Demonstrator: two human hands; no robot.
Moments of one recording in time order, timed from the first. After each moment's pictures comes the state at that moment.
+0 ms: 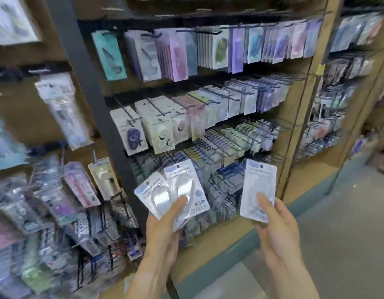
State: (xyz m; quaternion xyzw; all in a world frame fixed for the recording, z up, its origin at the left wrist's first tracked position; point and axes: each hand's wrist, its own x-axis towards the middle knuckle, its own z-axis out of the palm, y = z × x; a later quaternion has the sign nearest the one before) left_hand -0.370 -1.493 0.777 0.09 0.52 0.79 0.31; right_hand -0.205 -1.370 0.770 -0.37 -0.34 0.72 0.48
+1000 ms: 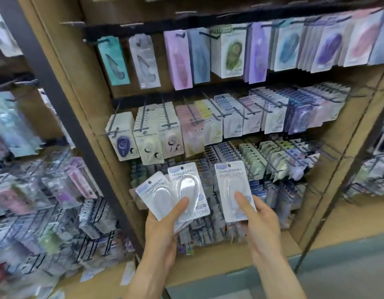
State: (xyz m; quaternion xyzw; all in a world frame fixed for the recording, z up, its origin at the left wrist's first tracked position) left_hand -0.324 -1.336 0.788 0.02 0.56 0.81 0.16; right_hand -0.223 -1.180 0.783 -0.27 -0.51 0.76 0.30
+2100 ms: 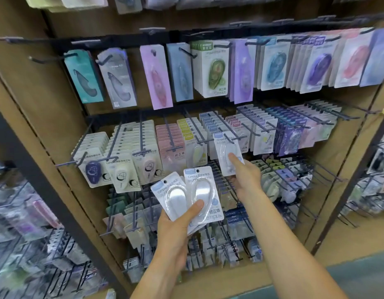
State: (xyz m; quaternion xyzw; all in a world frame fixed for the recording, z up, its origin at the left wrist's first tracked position) left_hand -0.358 -1.226 0.811 0.03 0.55 0.80 0.22; right_hand -0.372 -1.018 0.830 -0.32 -0.47 0.76 0.31
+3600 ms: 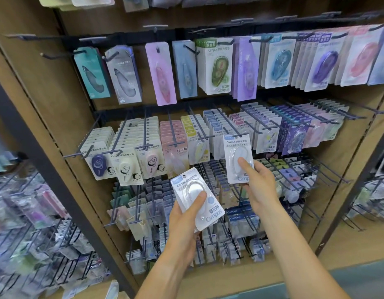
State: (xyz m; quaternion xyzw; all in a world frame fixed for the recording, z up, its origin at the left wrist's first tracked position) left_hand -0.344 -1.209 0.806 0.05 0.54 0.80 0.24; right_hand -0.322 -1.020 0.827 -0.23 -0.53 0.75 0.32
